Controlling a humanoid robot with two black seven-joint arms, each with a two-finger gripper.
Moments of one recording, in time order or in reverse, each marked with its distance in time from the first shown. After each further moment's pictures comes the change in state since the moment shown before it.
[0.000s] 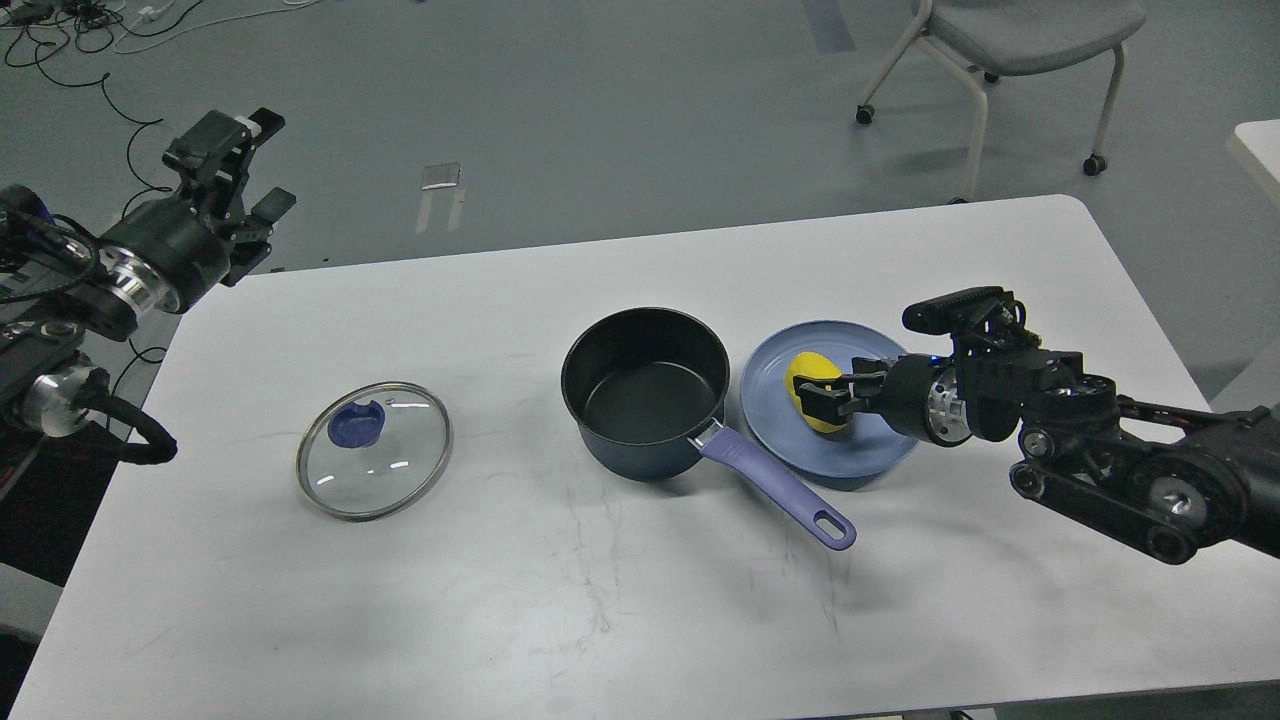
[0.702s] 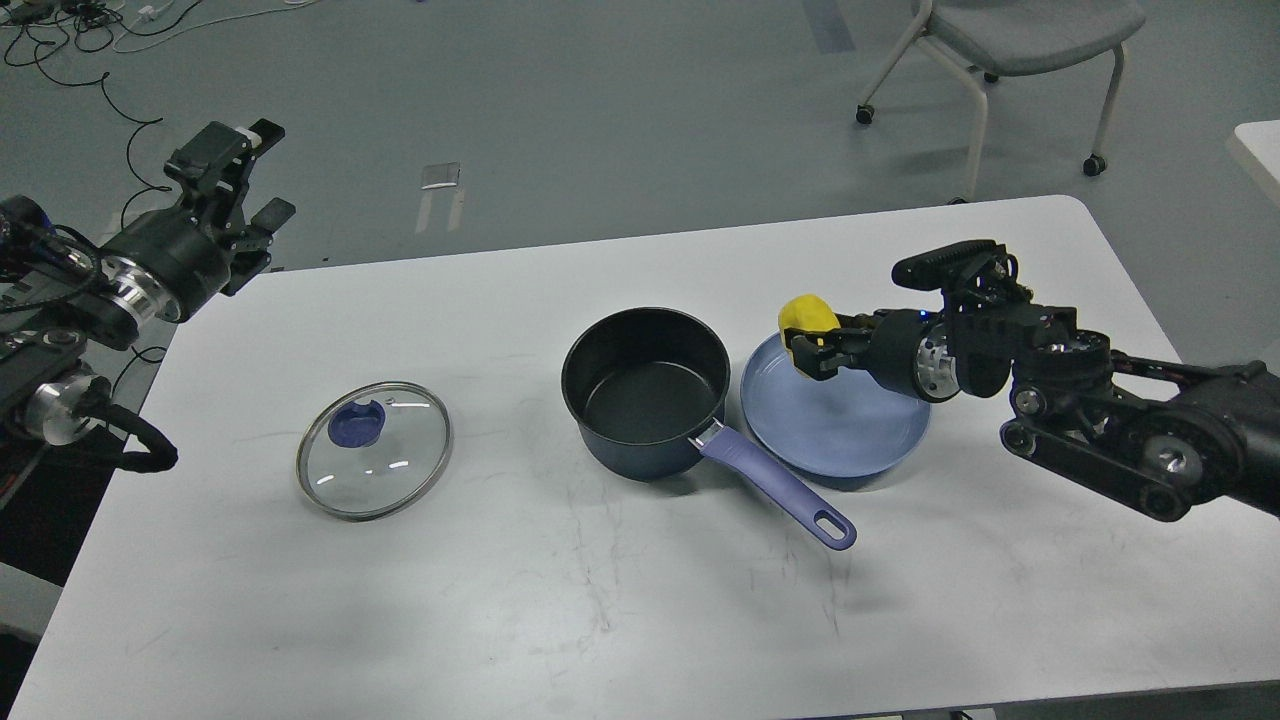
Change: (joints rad) left arm 0.015 -0.002 -0.001 0.000 0.000 0.002 0.000; right arm 0.124 -0.005 -0.005 0.019 0.015 -0.003 -0.003
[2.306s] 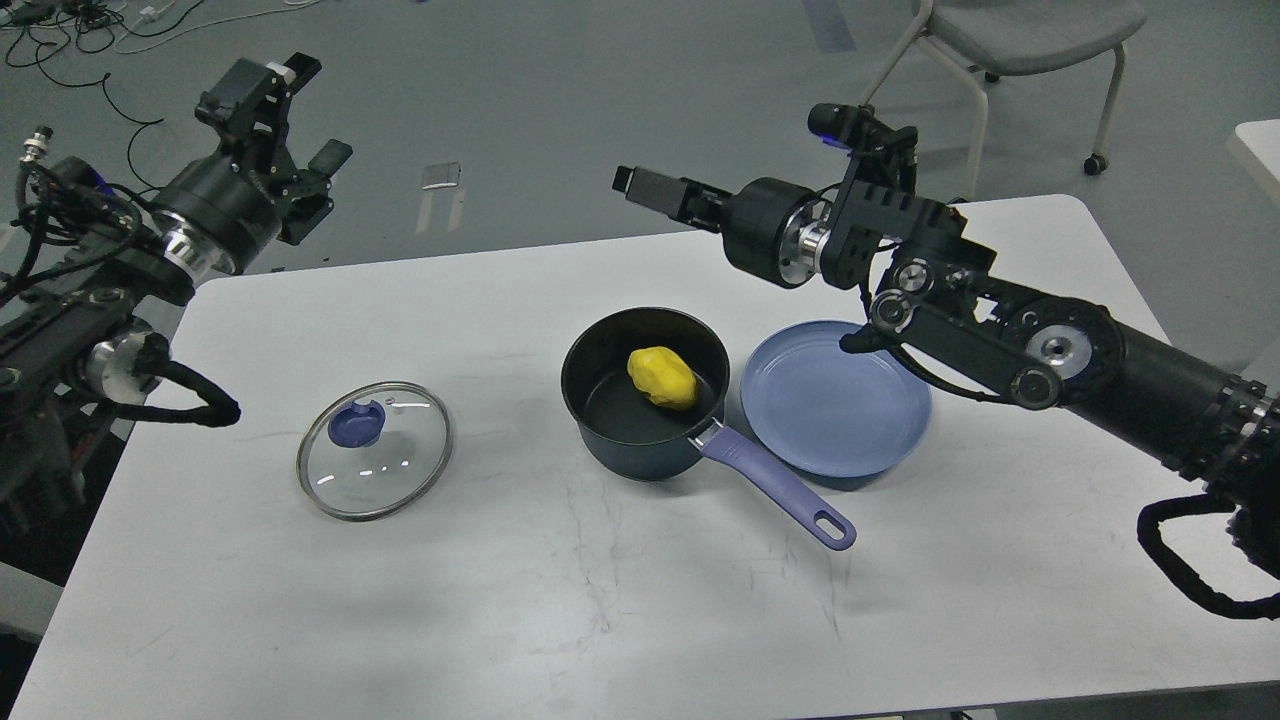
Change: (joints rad) left arm -0.014 -0.137 -0.148 -0.009 -0.046 -0.066 0.000; right arm 0.112 0.268 0.263 -0.092 0.448 -0.086 0.000
